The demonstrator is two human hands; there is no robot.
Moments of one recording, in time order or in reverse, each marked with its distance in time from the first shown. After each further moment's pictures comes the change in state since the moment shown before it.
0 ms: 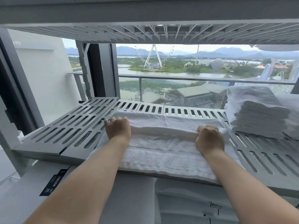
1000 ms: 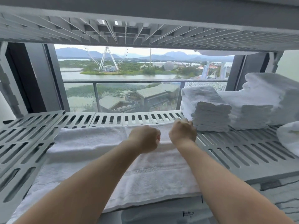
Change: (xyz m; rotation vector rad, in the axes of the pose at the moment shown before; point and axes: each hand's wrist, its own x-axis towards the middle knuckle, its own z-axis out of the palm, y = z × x) left_hand -0.005 0.184 -0.022 -0.255 -0.298 0.922; right_hand 0.050 0.024 -0.014 -0.080 0.009 0.295
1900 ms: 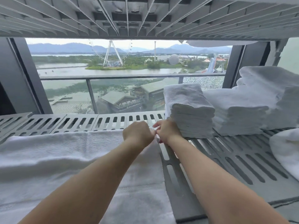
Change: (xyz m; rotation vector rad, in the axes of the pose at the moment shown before) left_hand 0.129 0.080 0.044 -0.083 0.106 -0.482; right_hand 0.099 0.086 0.047 0.572 -0.388 -0.116
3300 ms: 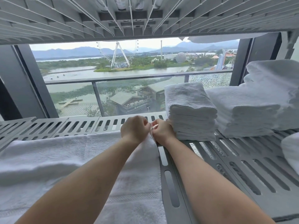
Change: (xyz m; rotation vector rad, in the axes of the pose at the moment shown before) left_hand 0.027 0.000 0.003 -0.218 0.176 0.010; right_hand 0.020 0.006 0.016 0.232 0.020 -0.029
